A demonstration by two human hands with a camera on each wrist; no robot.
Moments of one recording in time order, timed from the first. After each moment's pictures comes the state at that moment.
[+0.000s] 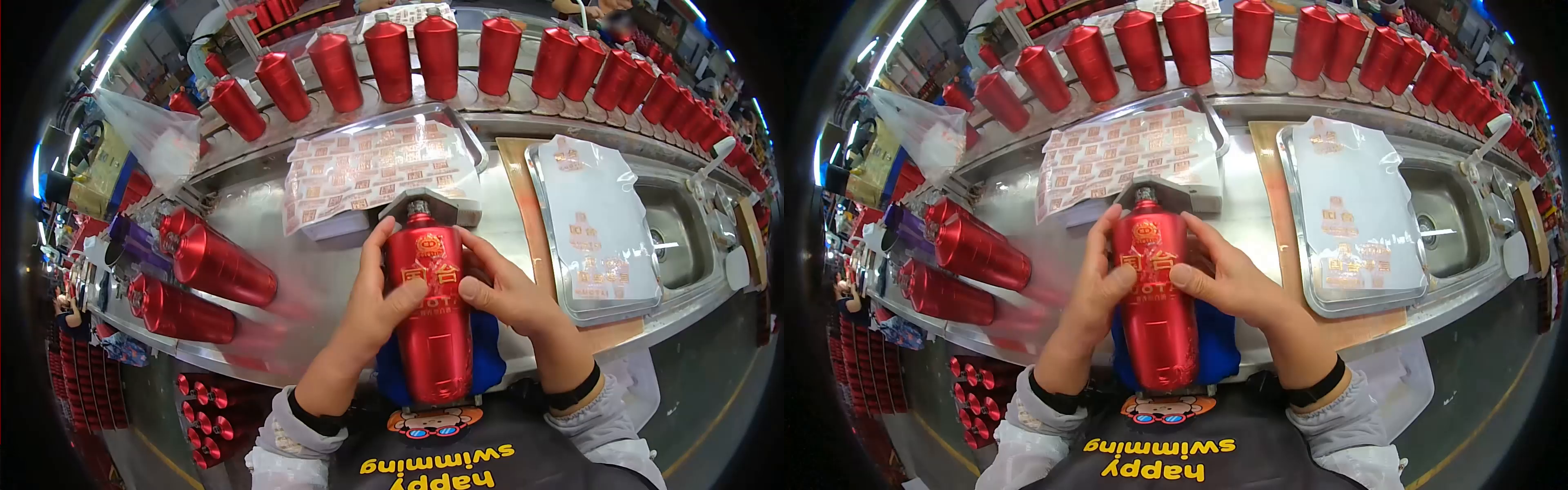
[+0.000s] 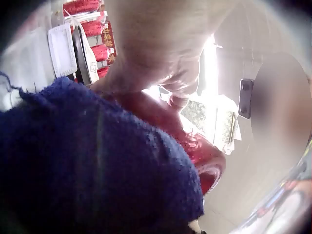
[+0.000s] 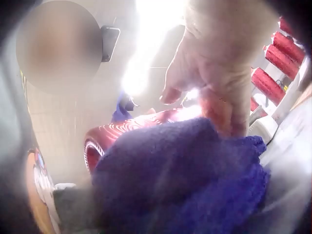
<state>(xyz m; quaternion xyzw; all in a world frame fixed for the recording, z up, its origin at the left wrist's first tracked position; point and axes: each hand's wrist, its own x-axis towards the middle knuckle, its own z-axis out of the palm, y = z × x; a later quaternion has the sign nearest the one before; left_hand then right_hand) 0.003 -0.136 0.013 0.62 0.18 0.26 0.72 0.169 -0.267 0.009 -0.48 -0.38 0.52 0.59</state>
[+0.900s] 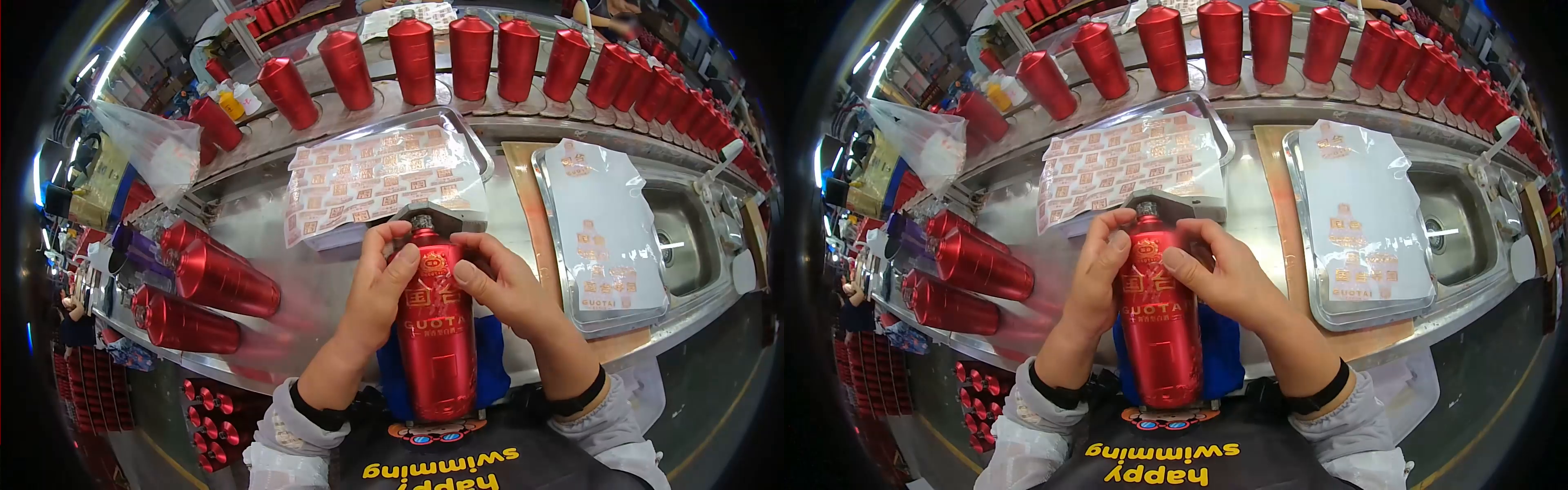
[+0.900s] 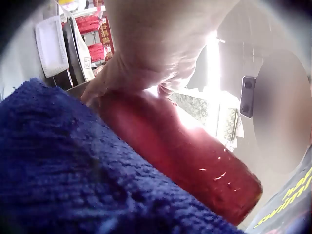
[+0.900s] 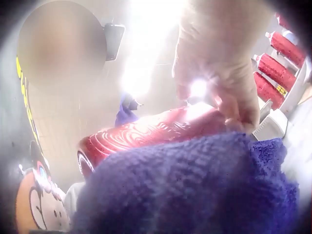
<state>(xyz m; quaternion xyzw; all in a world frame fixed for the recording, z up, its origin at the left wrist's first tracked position) 0.028 -0.118 0.016 0.55 0.18 0.26 0.77 0.175 -0.250 0.012 -0.58 -0.37 0.43 0.58</state>
